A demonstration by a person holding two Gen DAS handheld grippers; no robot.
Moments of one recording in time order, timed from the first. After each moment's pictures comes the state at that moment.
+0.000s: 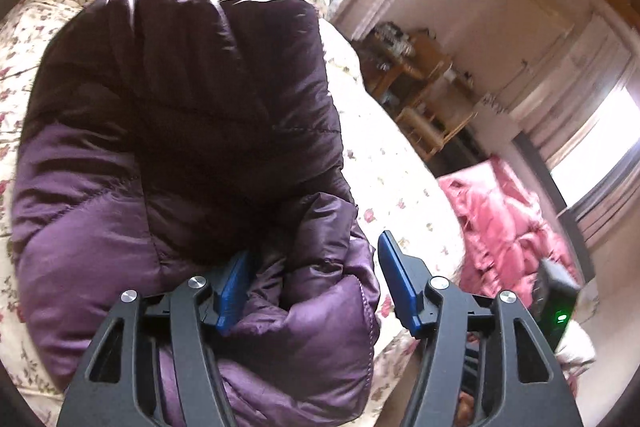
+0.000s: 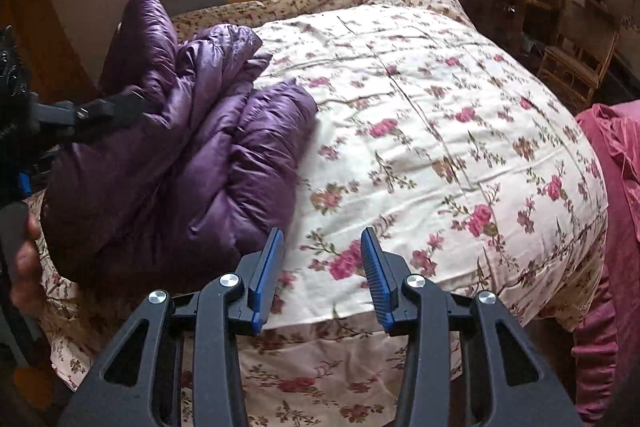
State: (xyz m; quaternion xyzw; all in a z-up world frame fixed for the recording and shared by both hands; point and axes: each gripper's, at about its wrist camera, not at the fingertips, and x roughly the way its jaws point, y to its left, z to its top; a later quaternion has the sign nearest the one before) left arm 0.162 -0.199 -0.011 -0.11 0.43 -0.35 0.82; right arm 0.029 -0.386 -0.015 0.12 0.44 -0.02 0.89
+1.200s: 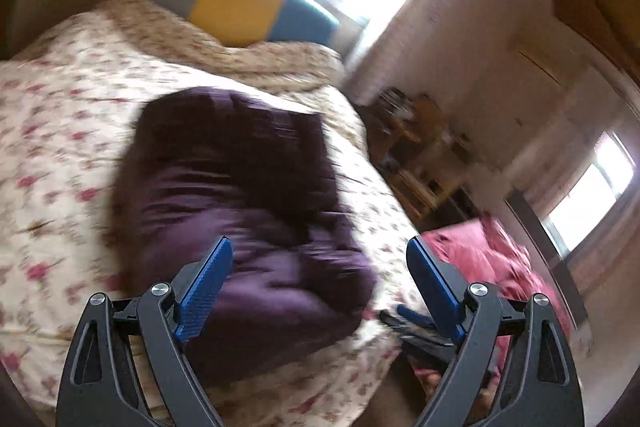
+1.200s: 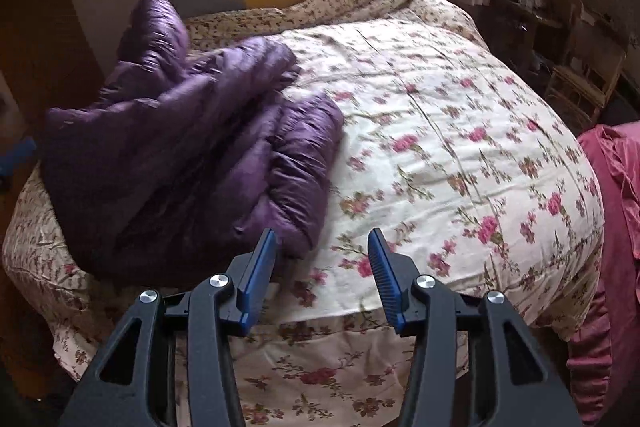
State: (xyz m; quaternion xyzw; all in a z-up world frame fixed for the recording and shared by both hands) left arm 0.122 -0.075 0.041 -0.20 0.35 -0.30 0.87; right arm 0.019 -0.363 0.008 0.09 0.42 0.01 0.90
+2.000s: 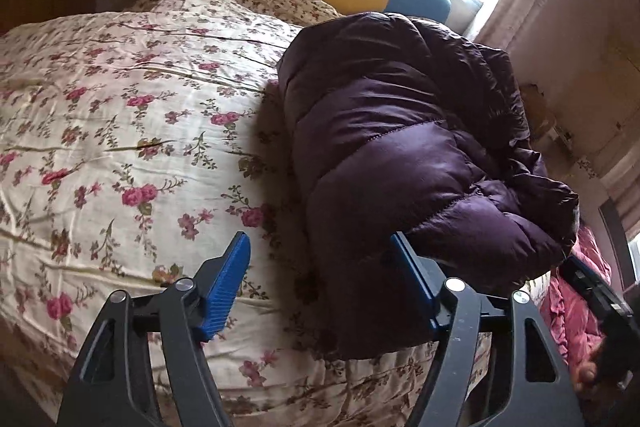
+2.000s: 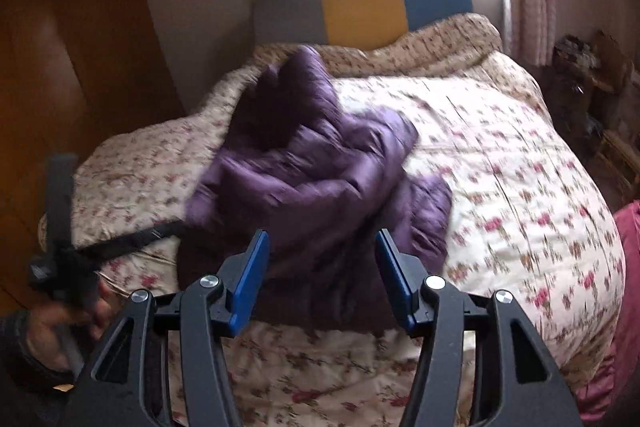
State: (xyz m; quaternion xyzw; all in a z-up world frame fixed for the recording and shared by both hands) left arm 0.124 -0.041 -0.042 -0.14 0.42 -0.13 0.89; right arm 0.018 -0.286 0.077 0.06 0.35 0.12 0.93
